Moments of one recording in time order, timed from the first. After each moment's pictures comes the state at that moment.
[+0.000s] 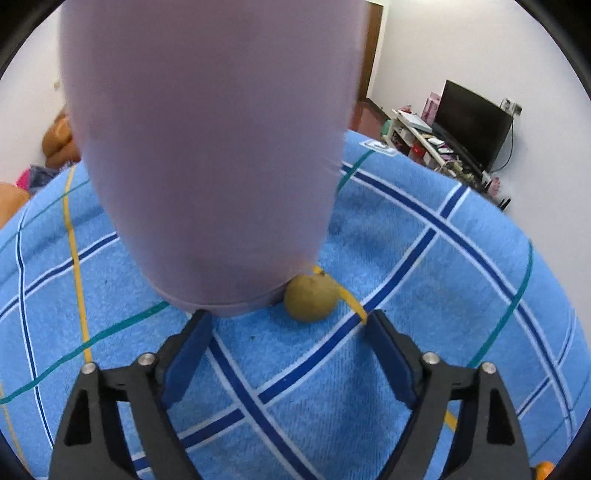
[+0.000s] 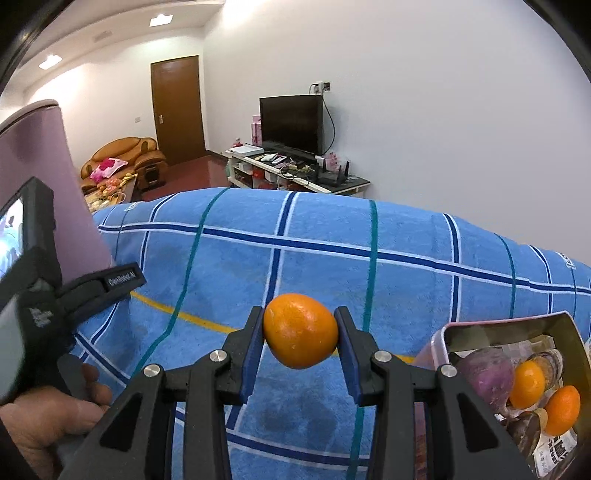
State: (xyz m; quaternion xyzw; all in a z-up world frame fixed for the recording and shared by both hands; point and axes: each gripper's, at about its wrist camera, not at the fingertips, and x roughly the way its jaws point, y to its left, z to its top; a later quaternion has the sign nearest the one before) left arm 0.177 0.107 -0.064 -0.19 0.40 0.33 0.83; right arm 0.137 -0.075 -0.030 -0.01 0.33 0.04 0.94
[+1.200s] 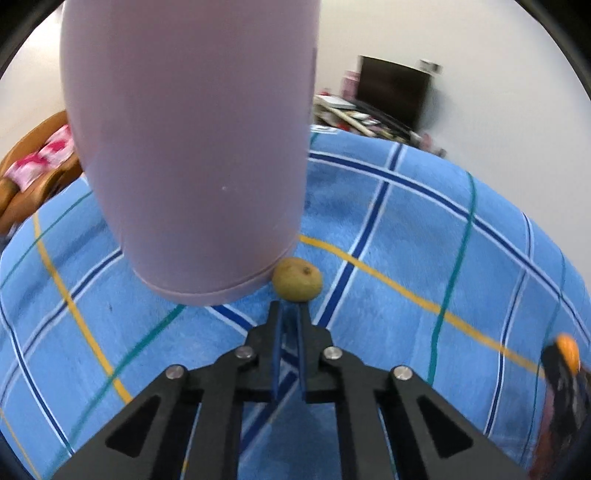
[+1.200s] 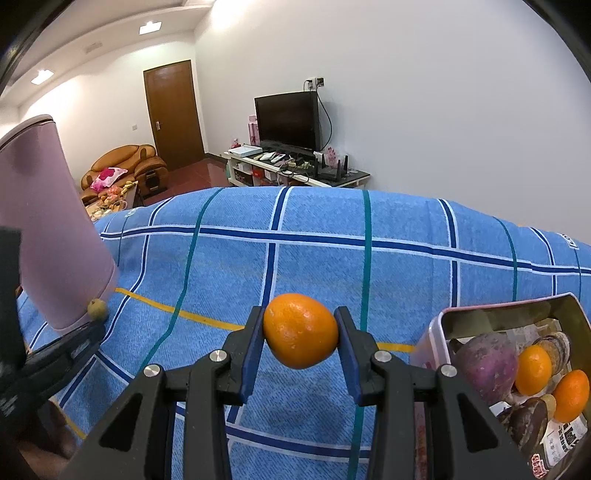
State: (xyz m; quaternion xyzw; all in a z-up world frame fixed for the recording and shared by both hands) left arm 0.116 0.130 -0.055 -0.12 0.42 0.16 0.89; right arm 0.137 -0.084 -0.034 0.02 0.34 0.04 0.94
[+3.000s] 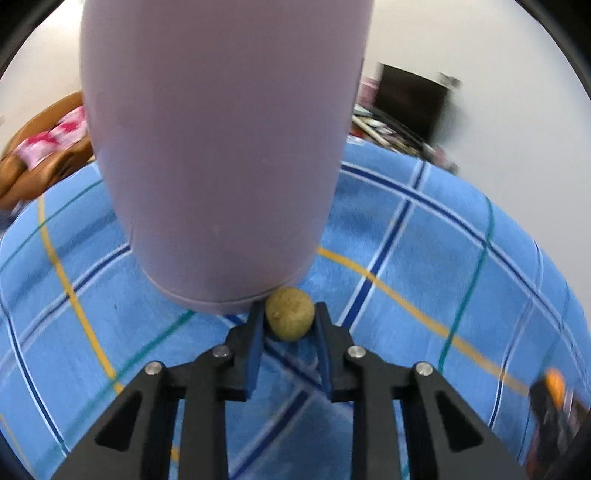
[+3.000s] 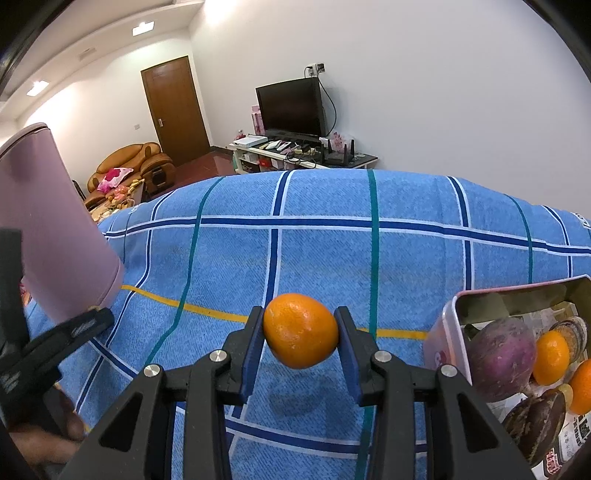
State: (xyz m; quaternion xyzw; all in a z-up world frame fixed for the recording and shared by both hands) left arm 0.146 0.140 -0.059 -0.15 0.42 0.17 0.88; right arm 0.144 -0.087 -0.041 0.04 0.36 0.06 0.93
